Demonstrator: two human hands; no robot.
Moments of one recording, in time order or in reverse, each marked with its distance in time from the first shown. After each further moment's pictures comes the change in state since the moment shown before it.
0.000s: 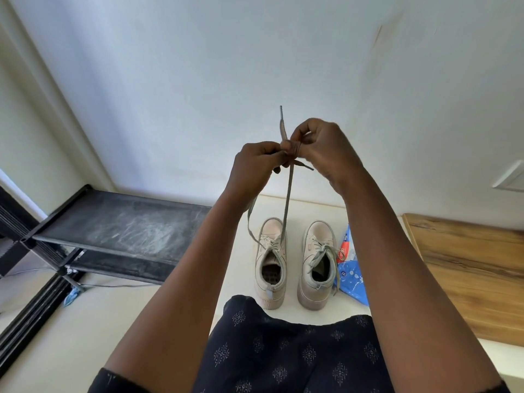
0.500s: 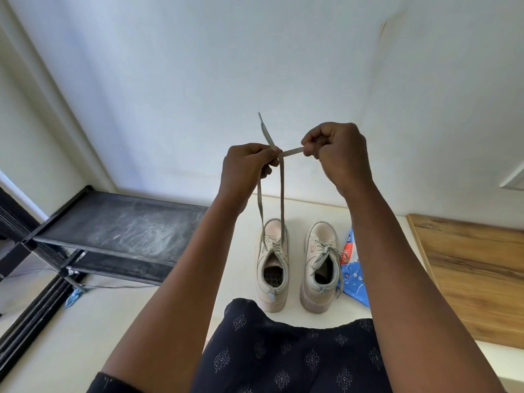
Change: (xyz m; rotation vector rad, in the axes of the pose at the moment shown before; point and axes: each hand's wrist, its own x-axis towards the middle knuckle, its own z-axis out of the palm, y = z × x) left_hand 0.009 -0.015 -0.007 -0.141 0.128 -0.055; right_hand 0.000 0.010 -0.001 -0.156 0.218 -0.039
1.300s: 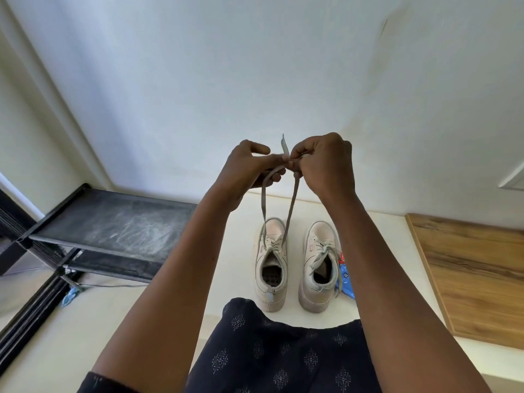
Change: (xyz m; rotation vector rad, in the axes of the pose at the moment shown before) left_hand 0.001 0.005 -0.007 0.012 -0.166 -0.156; right_hand -0.010 0.002 0.021 -0.171 0.046 -0.062
